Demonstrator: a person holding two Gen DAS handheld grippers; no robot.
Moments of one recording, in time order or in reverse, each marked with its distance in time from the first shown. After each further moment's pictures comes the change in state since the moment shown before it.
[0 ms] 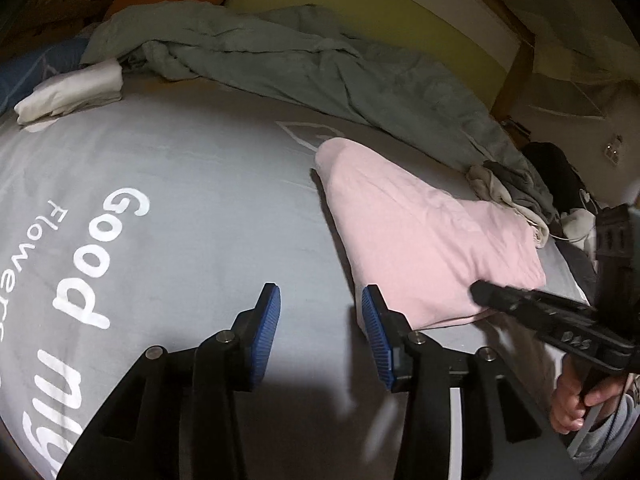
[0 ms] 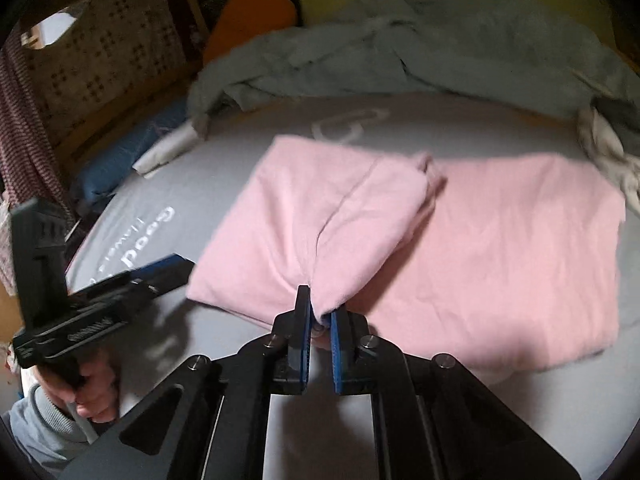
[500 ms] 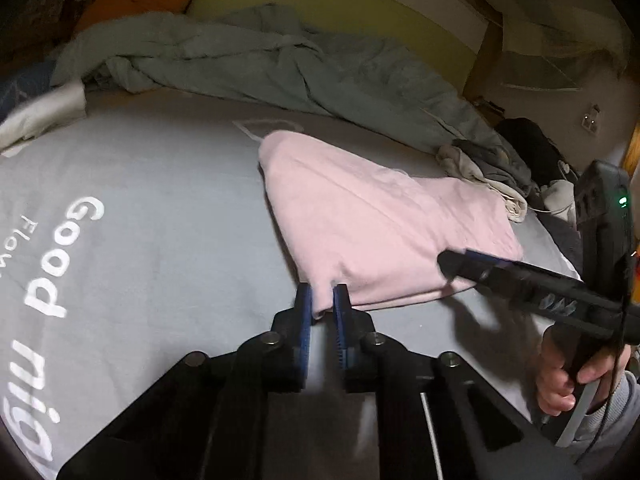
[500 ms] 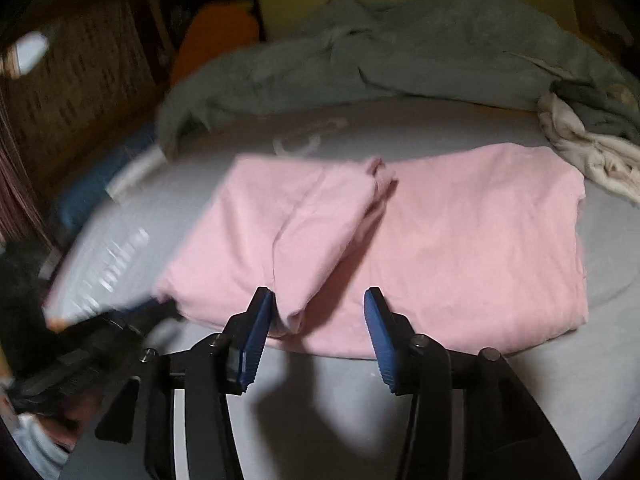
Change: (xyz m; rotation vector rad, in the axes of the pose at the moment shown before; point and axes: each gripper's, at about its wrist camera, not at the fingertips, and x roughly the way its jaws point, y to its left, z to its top) left arm 0.000 -0.035 -0.012 0.095 0.011 -0.048; right arm -0.008 -0.012 -0.003 0.046 -0.035 -0.129
